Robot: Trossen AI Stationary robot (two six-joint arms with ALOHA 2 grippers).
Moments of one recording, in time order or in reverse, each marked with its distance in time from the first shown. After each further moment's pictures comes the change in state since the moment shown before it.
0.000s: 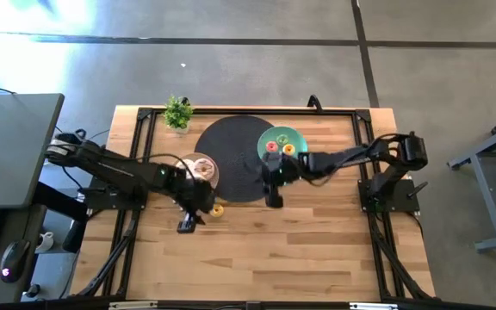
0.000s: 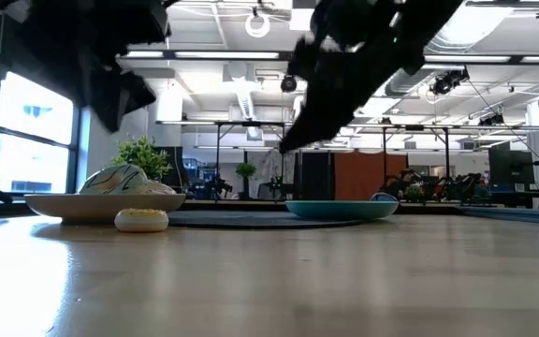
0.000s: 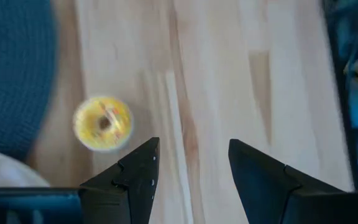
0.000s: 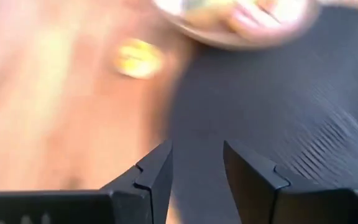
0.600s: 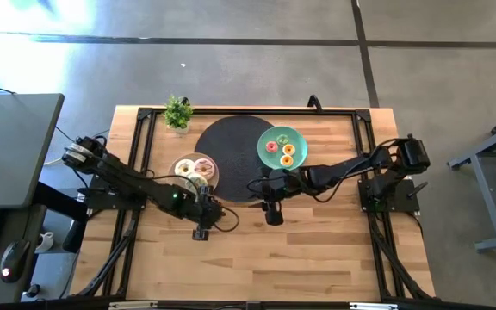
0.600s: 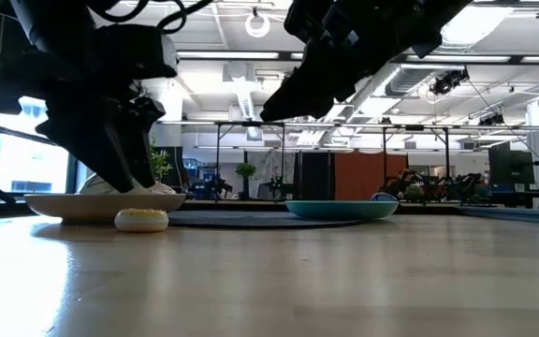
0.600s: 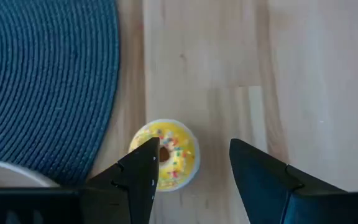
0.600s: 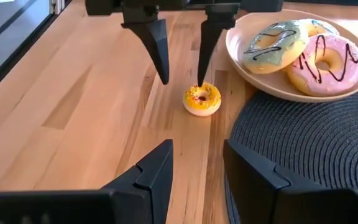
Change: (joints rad) left arm -0.168 0.217 -0.035 0.192 -0.489 -0.055; right arm 0.168 0.000 0.000 0.136 0.050 -0.006
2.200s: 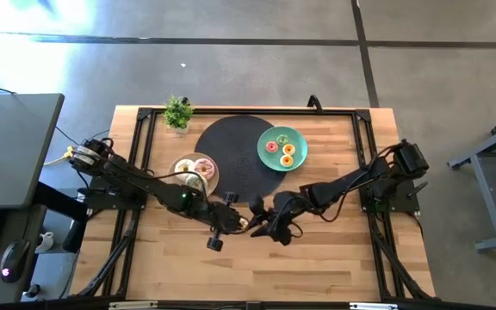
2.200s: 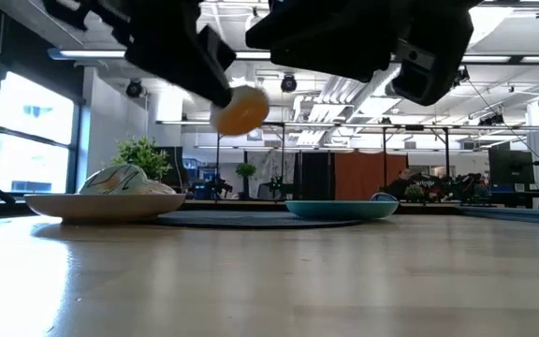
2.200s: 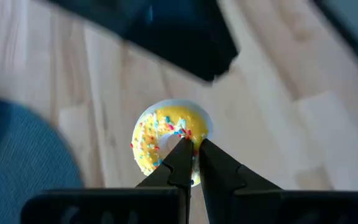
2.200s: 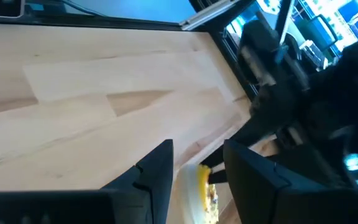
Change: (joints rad) left arm 0.017 0.080 0.174 0.246 0.155 0.257; right arm 0.168 0.042 0.000 0.180 -0.094 -0.845
